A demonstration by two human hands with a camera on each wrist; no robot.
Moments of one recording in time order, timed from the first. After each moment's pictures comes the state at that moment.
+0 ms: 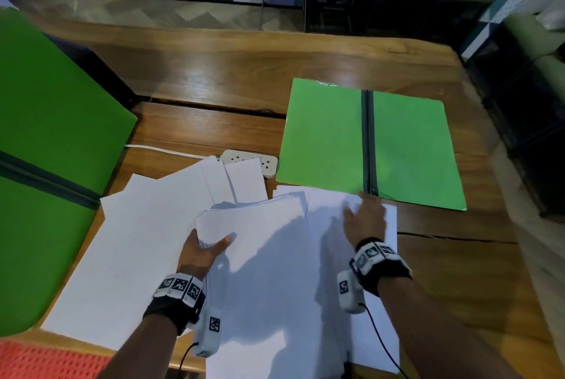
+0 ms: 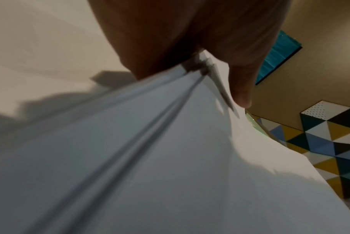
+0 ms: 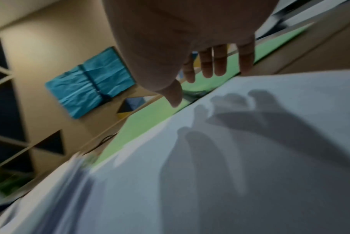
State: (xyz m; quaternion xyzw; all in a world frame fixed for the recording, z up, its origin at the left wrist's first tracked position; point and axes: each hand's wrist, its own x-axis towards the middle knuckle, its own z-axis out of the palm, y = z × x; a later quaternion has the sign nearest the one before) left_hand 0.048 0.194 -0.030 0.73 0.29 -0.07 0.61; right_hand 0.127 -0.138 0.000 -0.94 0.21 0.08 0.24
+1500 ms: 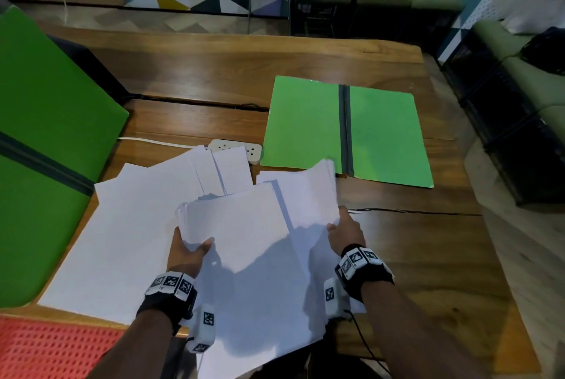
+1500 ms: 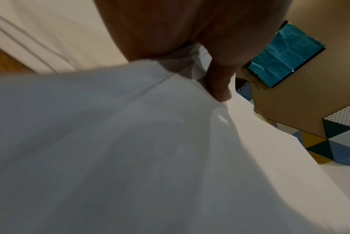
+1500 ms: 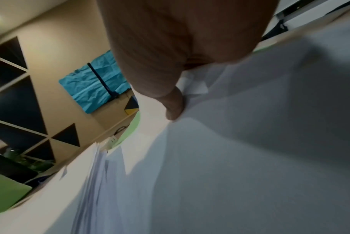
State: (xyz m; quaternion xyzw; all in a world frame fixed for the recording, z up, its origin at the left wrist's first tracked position) left_hand -0.006 0.183 -0.032 0.78 0.28 -0.03 0.56; right_hand 0.047 -0.142 0.017 -0.91 0.22 0.19 0.29
